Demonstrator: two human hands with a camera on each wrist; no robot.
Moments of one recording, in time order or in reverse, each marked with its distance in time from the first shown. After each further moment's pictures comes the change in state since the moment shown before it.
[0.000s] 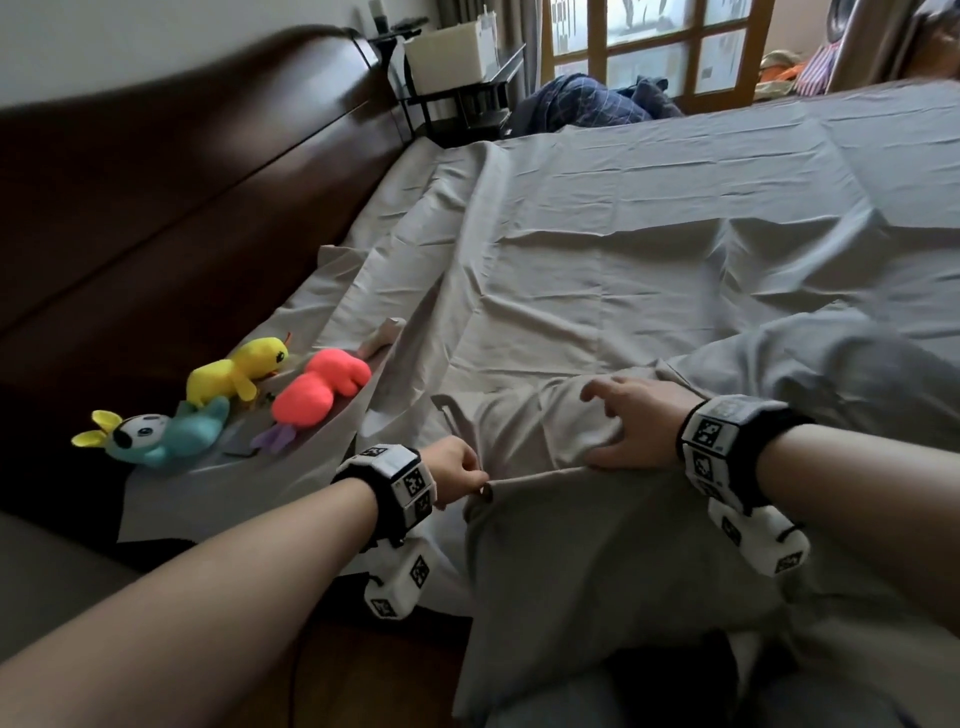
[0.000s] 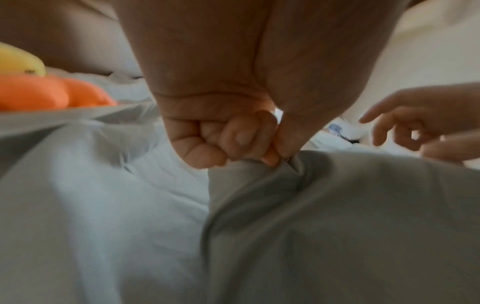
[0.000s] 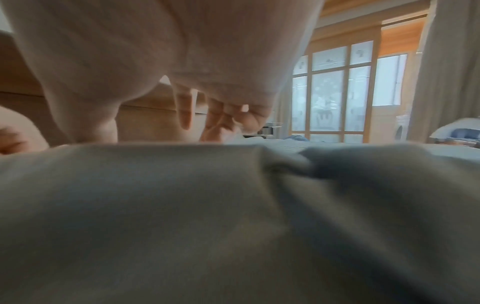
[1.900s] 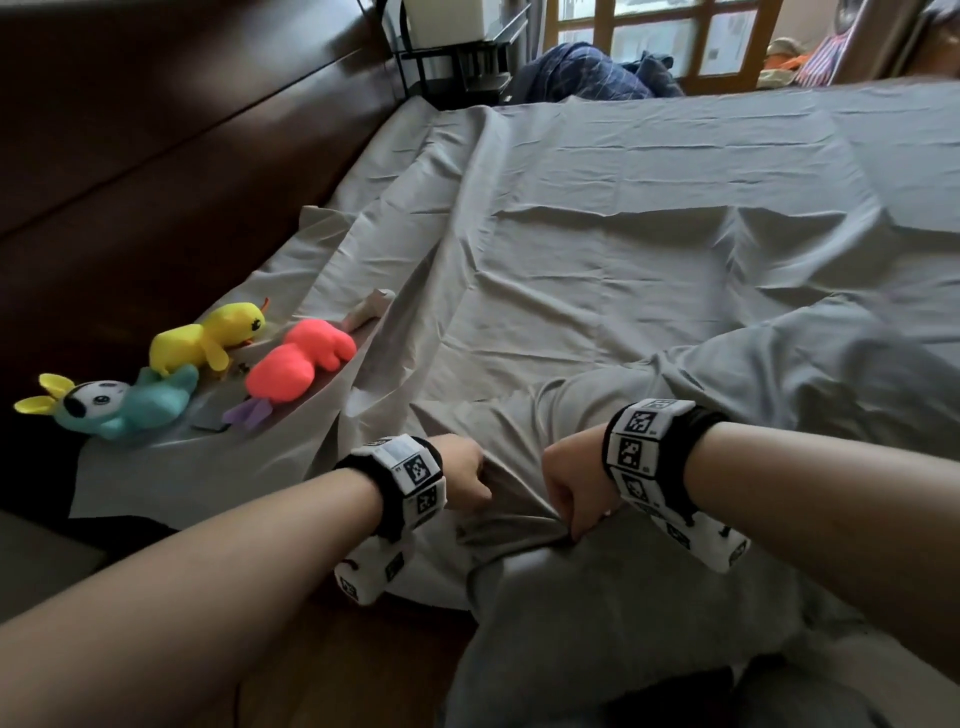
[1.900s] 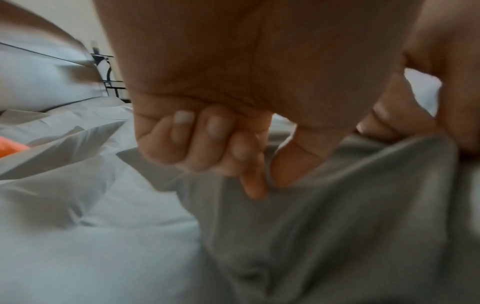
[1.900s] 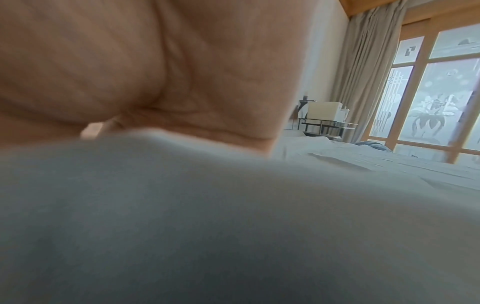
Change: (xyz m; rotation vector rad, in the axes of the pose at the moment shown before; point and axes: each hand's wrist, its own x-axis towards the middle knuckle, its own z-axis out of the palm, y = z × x) left_hand 0.008 0.007 0.002 0.490 -0.119 0.121; right_hand 0.033 -0.070 0.028 -0.124 -0.741 -0.300
